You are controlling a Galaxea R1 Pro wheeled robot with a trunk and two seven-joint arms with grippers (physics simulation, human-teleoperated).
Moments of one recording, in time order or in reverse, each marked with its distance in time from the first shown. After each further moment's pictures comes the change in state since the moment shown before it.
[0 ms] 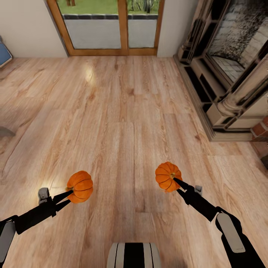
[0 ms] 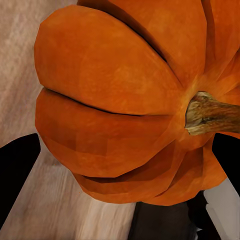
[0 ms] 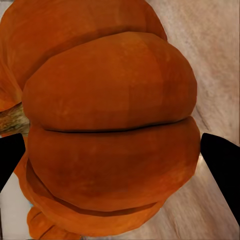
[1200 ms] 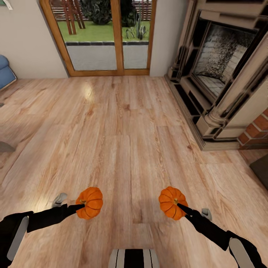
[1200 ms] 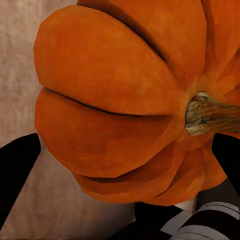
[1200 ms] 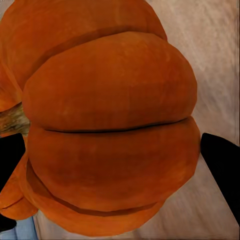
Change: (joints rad) left arm 0.000 0.011 -0.165 -0.070 -0.283 0.015 0.087; right arm 0.183 -0.060 0.008 -0.037 0.149 -0.011 0.000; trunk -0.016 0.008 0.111
